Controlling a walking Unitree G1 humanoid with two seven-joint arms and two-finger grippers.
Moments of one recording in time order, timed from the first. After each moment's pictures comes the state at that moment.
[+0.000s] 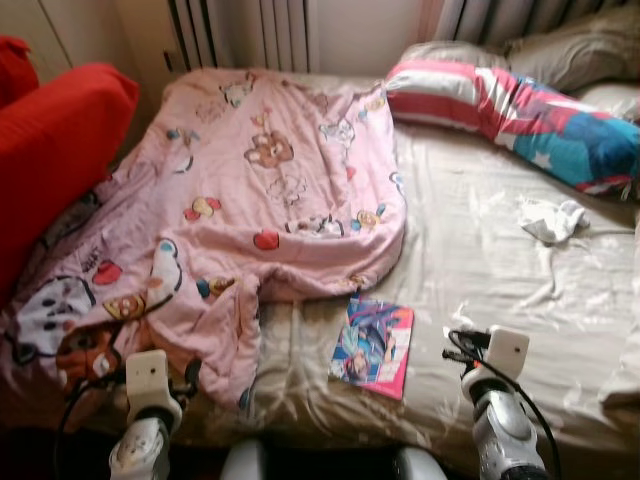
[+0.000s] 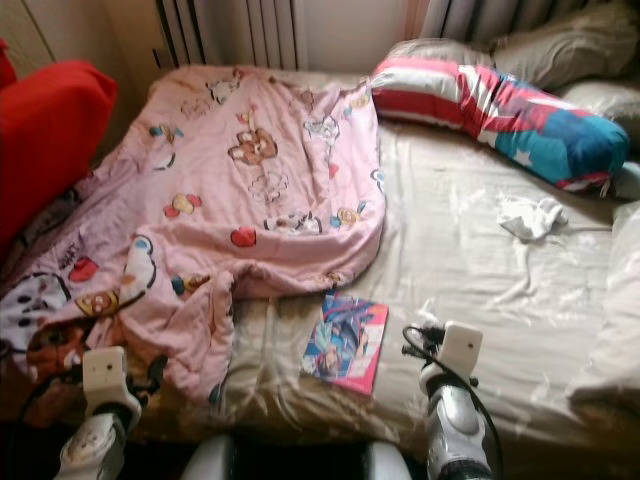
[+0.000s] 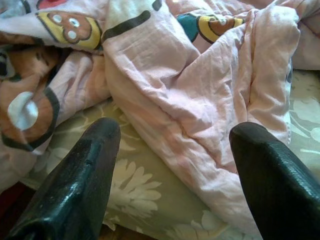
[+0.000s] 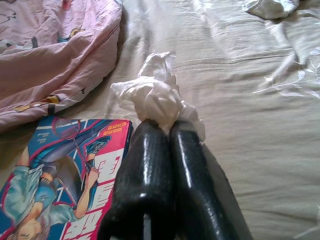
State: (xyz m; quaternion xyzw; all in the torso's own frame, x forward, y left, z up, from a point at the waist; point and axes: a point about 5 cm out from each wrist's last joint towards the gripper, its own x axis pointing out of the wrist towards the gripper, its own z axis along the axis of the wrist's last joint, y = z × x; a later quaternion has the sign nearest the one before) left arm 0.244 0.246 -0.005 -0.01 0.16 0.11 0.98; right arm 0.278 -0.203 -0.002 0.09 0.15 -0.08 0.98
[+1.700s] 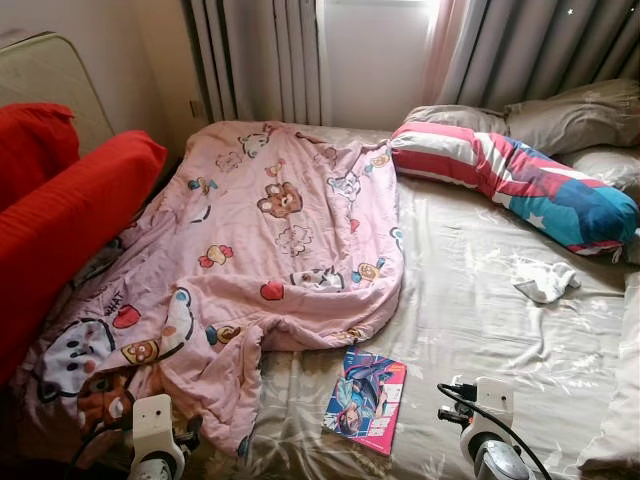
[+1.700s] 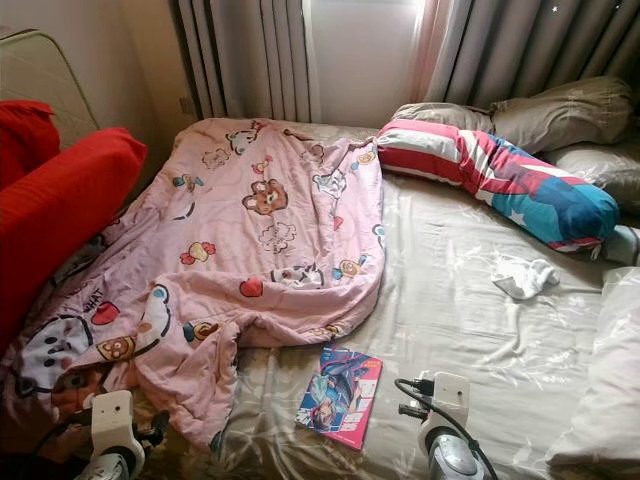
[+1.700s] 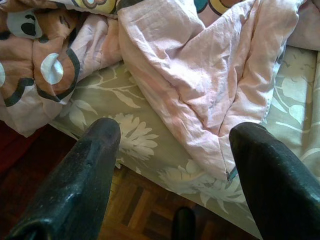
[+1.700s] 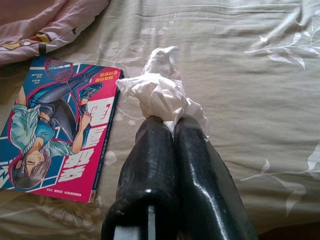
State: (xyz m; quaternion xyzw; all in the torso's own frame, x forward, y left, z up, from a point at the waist) left arm 0.212 0.244 -0.049 -0.02 0.30 0.14 0.94; right arm 0.228 -0.203 -0.053 0.07 0.33 -0.09 0.94
